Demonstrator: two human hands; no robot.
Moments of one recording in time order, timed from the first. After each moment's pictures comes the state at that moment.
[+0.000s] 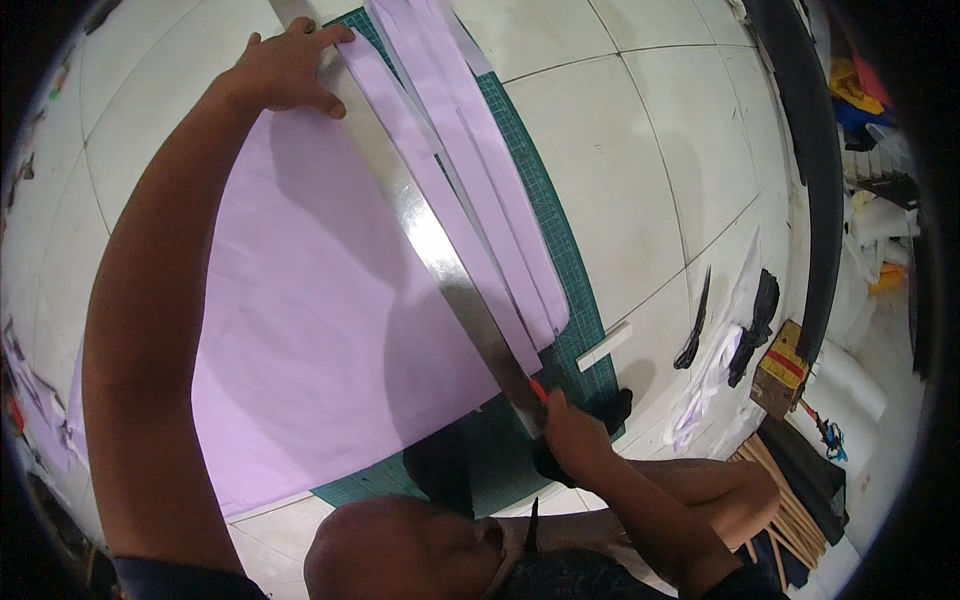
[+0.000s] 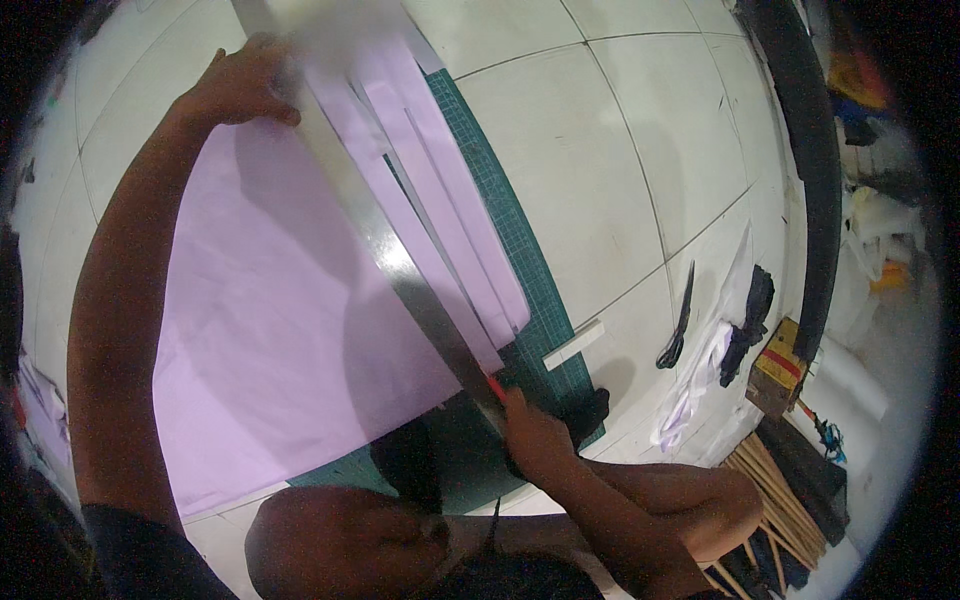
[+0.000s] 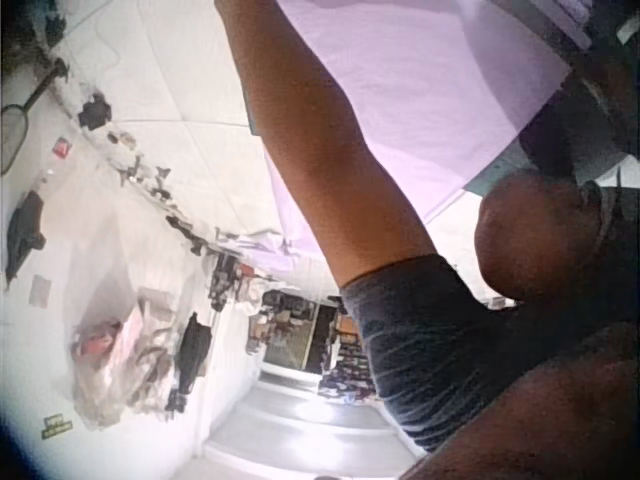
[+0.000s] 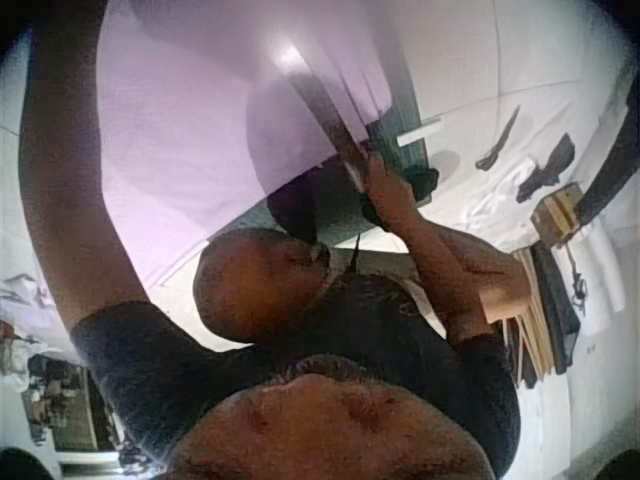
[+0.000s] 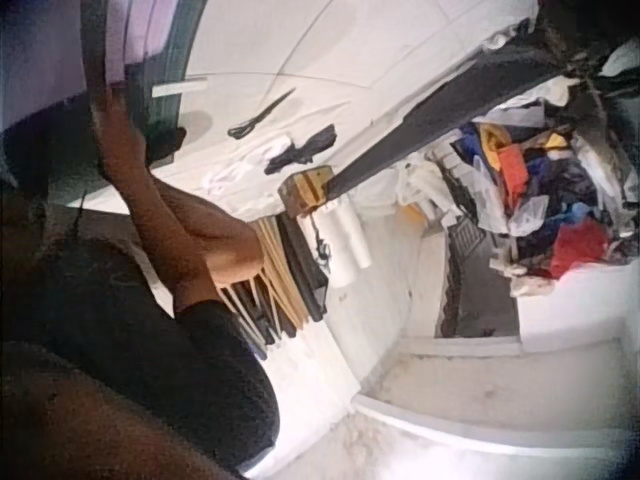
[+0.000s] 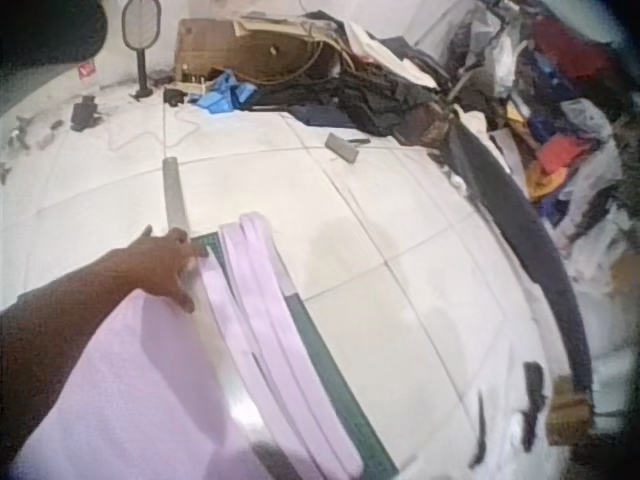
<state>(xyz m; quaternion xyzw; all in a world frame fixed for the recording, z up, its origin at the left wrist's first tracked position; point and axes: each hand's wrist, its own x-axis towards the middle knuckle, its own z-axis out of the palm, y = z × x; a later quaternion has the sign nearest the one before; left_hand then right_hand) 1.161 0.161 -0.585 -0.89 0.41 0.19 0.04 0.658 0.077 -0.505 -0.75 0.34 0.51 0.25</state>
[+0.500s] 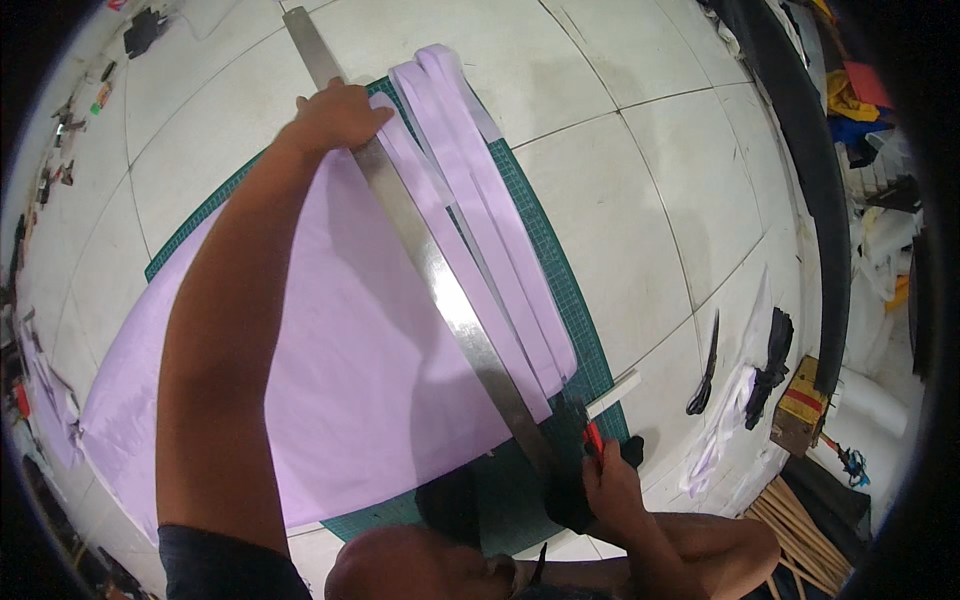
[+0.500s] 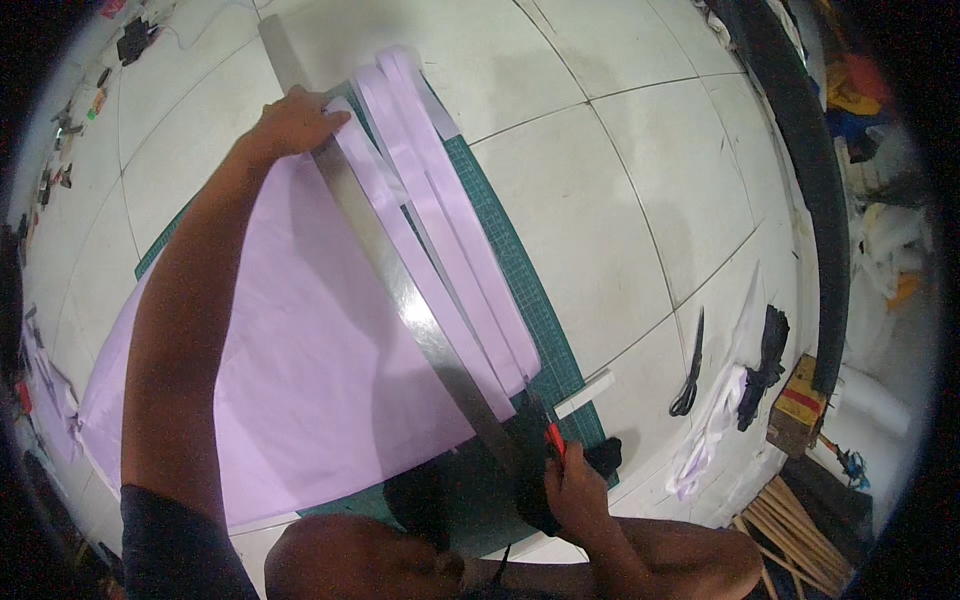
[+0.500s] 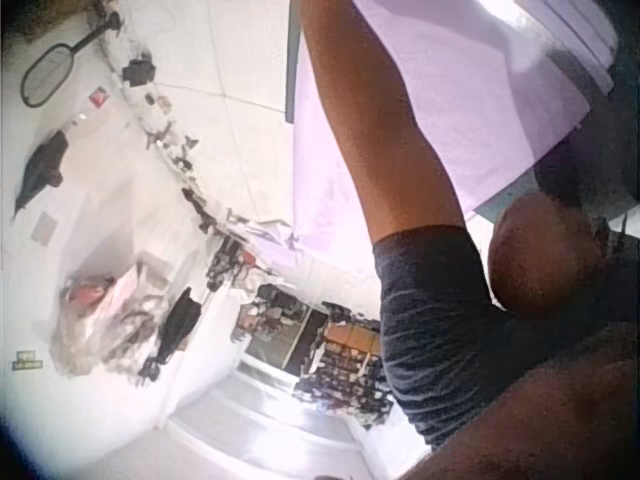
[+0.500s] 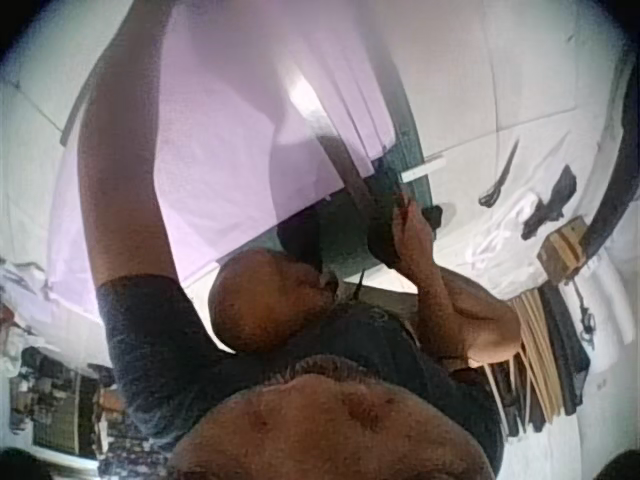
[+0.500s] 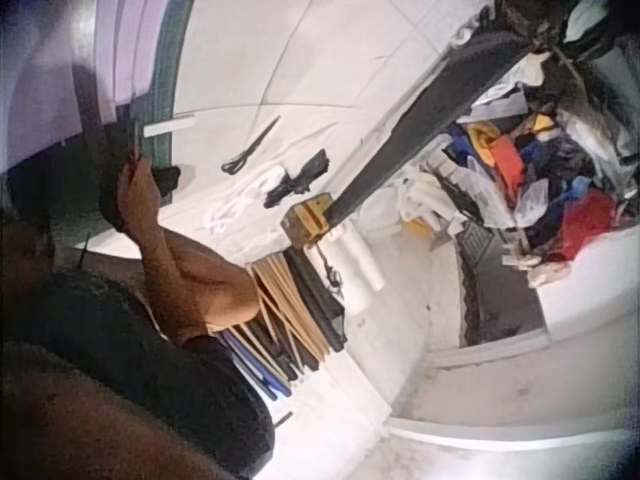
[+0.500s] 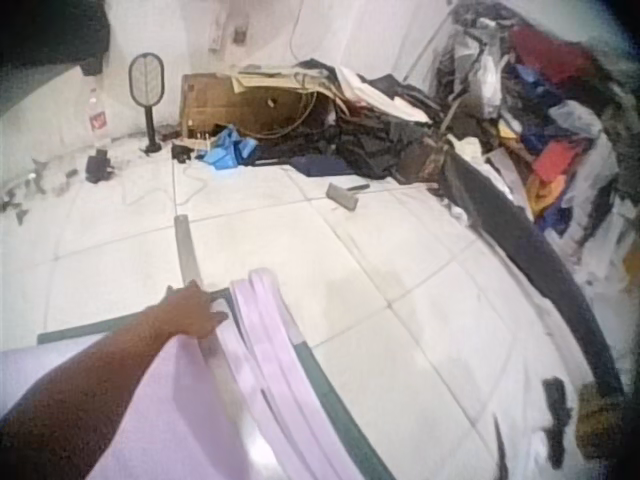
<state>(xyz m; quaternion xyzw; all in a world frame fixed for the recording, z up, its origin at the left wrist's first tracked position) 1.173 0.136 -0.595 -0.93 0.30 0.20 -0.01 0.622 0.067 -0.474 -0.78 0.44 0.32 0.30</state>
